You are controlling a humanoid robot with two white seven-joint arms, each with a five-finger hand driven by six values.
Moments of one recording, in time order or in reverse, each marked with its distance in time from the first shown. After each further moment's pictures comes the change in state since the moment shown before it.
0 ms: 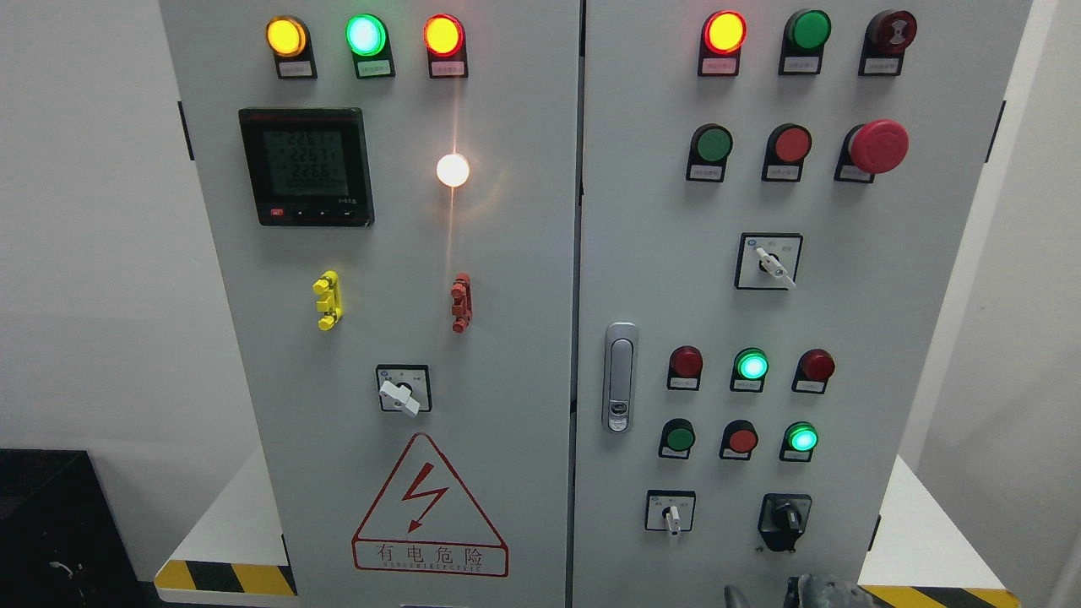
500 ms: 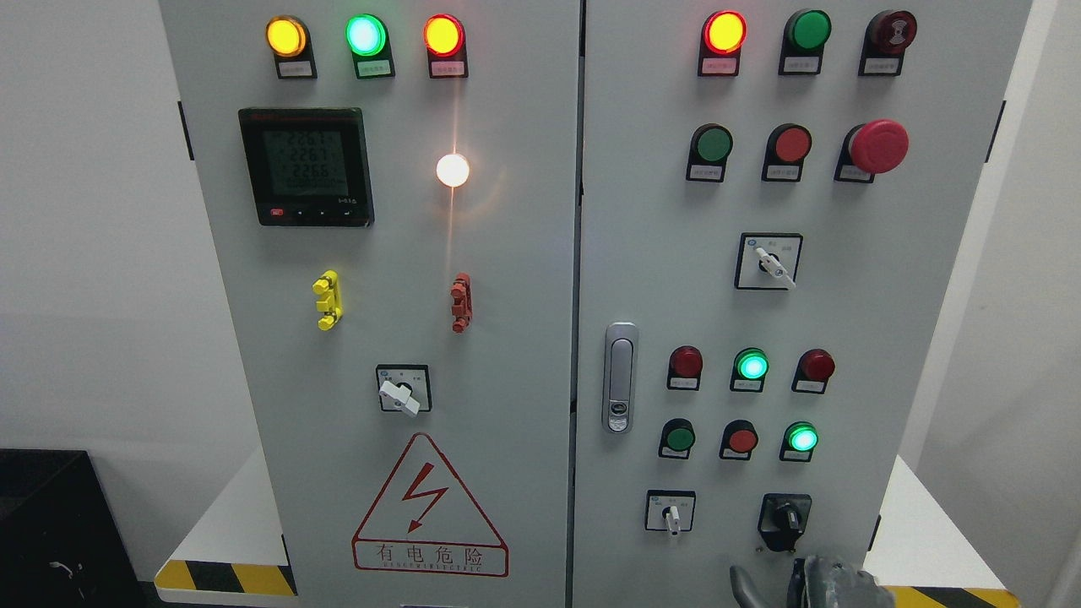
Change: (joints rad) left arm 0.000 0.000 0.000 0.000 0.000 0.000 0.000; right arm -0.025 0.000 -0.009 -0.018 -0.003 0.011 0.018
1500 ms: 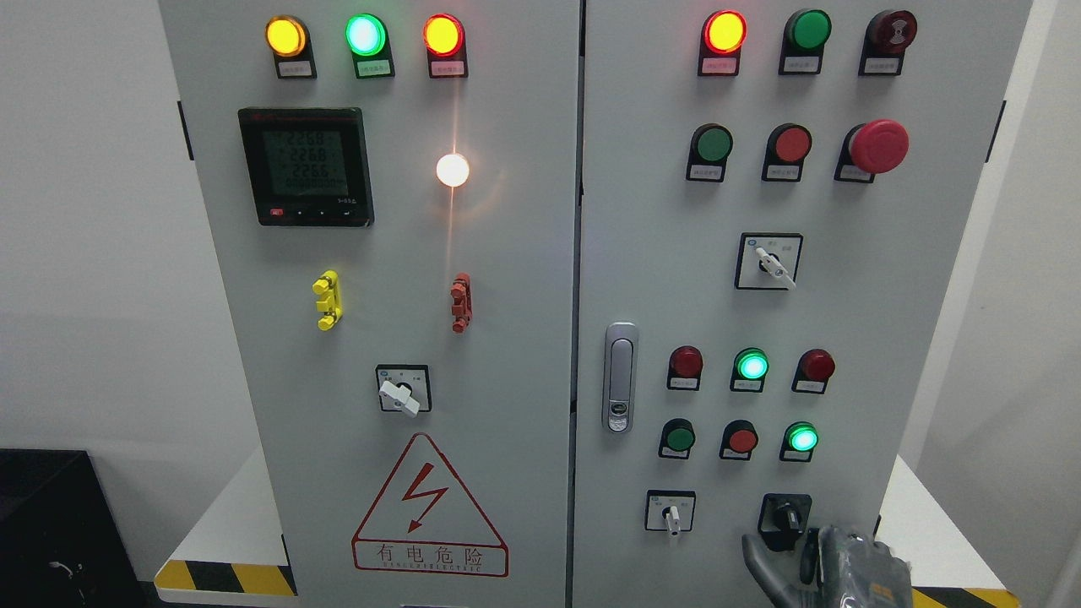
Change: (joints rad) left arm 0.000 0.000 0.000 0.000 0.000 0.000 0.000; right arm -0.049 -0.003 -0.023 -0.014 0.018 0.014 0.003
